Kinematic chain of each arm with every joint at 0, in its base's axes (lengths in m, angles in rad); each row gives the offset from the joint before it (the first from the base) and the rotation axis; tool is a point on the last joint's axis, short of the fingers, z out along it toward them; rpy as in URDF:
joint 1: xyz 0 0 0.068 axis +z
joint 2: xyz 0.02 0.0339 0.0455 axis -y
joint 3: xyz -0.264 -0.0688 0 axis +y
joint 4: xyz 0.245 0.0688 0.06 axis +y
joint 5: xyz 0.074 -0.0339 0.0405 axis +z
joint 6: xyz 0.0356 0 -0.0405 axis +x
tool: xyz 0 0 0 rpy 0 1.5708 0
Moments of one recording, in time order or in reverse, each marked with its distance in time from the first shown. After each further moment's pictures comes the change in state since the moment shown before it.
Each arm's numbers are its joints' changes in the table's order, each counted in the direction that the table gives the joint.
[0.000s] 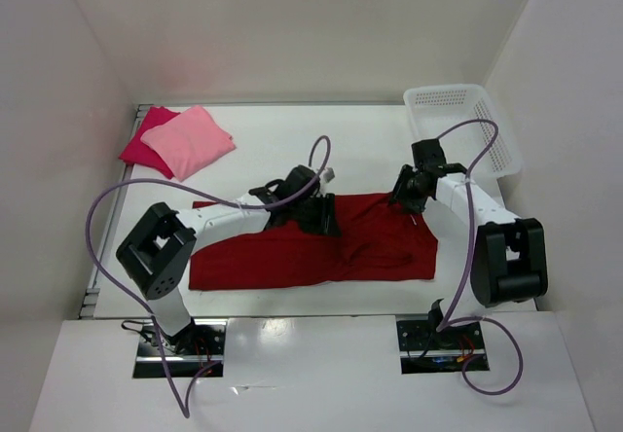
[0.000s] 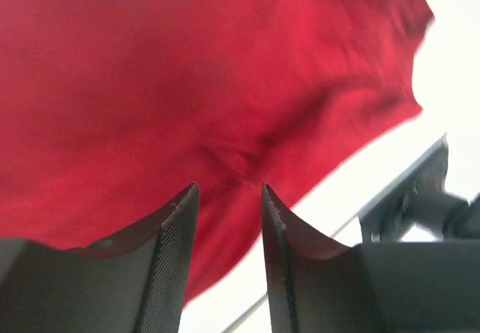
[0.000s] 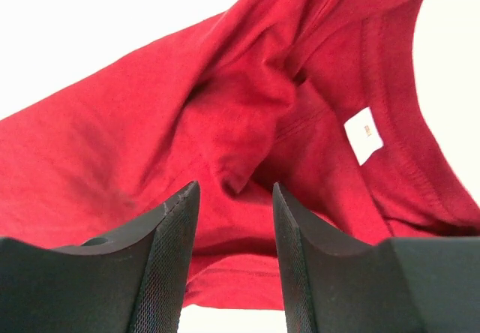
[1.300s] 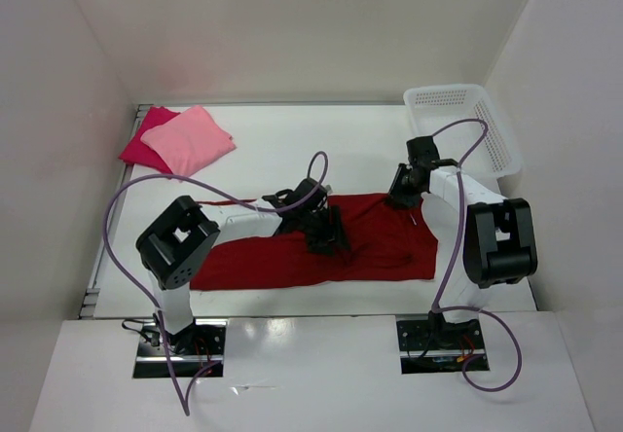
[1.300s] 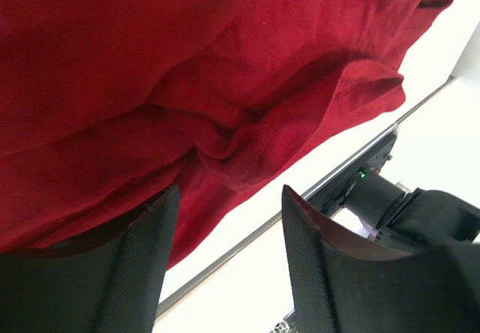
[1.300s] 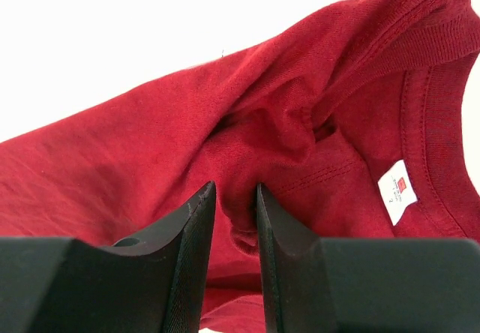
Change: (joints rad) left arm -0.077 -0.118 0.019 -0.039 -0.134 -0.322; right arm -0.006 -0.143 -0.051 -0.072 0.050 0.005
